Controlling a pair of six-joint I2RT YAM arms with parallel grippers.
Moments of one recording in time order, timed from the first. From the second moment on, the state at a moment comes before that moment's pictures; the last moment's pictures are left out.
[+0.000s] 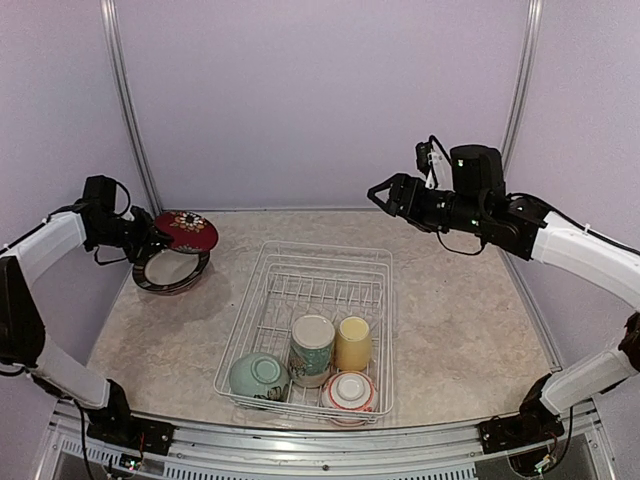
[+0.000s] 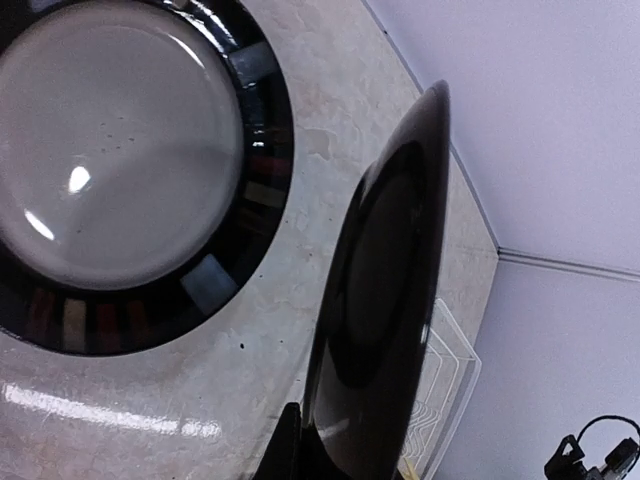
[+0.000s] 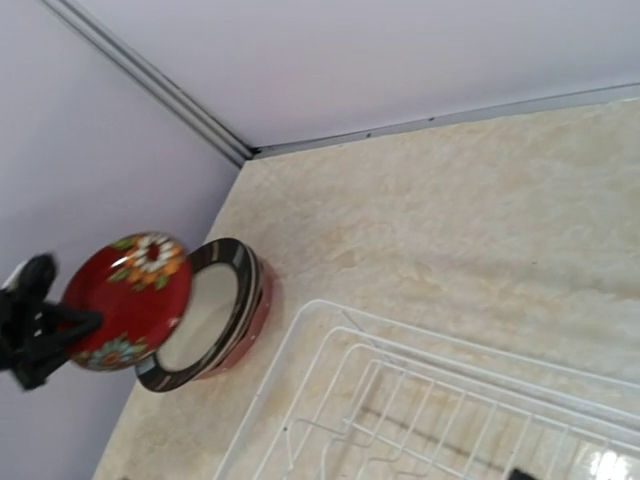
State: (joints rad) left arm 0.10 1.42 1.14 -0.57 0.60 -0.75; right arm 0.70 1.34 1.22 -0.17 -0.05 0.68
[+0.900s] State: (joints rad) left arm 0.26 1.53 1.07 -0.49 0.50 -0.89; right arm 0.70 1.12 1.07 -0.22 0.05 0.65
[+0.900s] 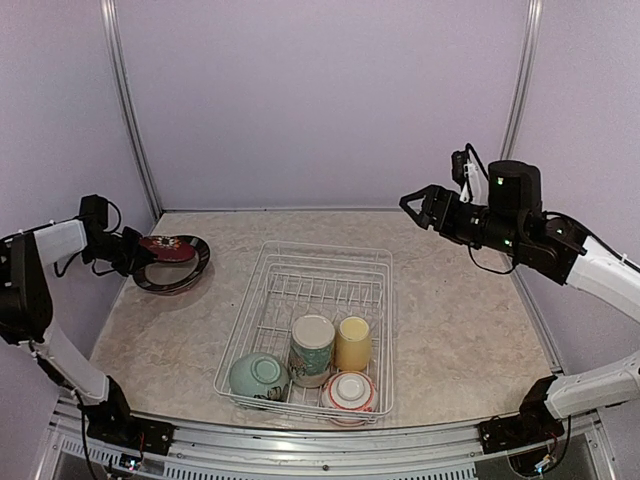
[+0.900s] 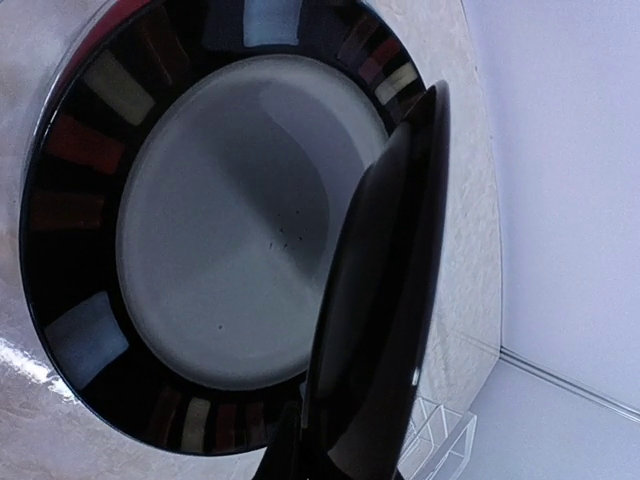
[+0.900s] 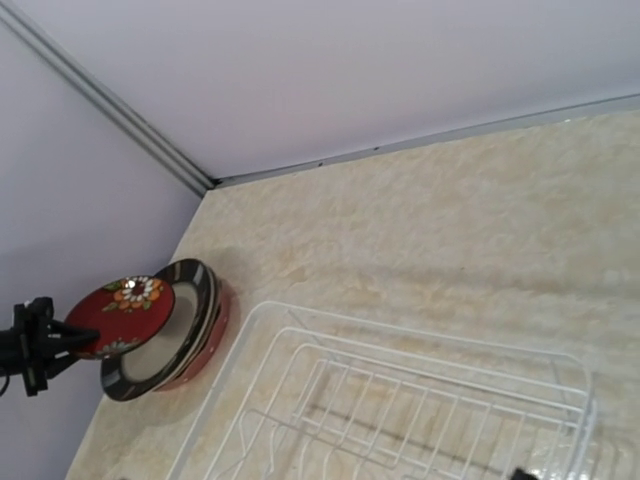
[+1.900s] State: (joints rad) left arm 0.26 1.52 1.05 -0.52 0.45 -0.80; right arm 0.71 1.24 1.06 -0.33 0.02 0.54
